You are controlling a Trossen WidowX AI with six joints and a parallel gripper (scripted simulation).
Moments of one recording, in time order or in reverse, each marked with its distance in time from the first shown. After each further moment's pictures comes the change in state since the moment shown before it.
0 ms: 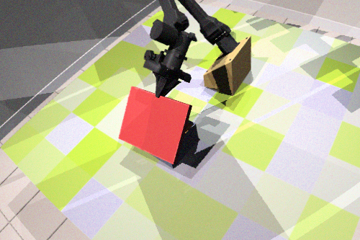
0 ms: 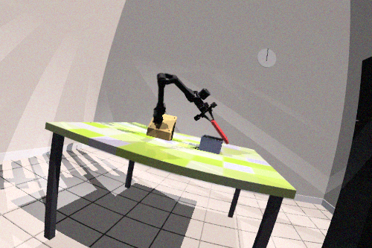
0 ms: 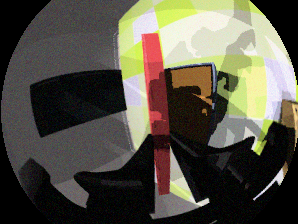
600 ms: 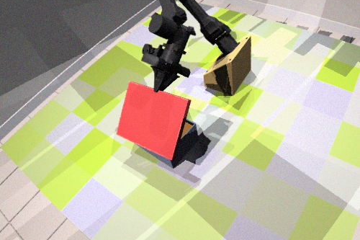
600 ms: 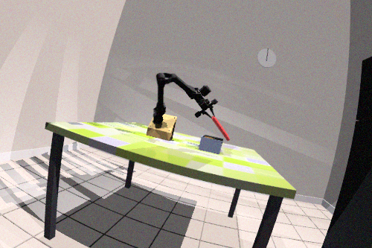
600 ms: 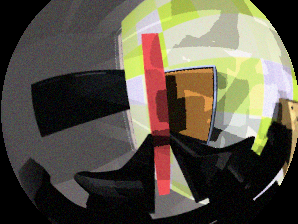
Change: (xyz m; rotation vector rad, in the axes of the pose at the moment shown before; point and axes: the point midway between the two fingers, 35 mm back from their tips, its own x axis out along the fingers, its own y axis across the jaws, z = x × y) arm -0.015 0.018 0.000 0.001 0.001 0.000
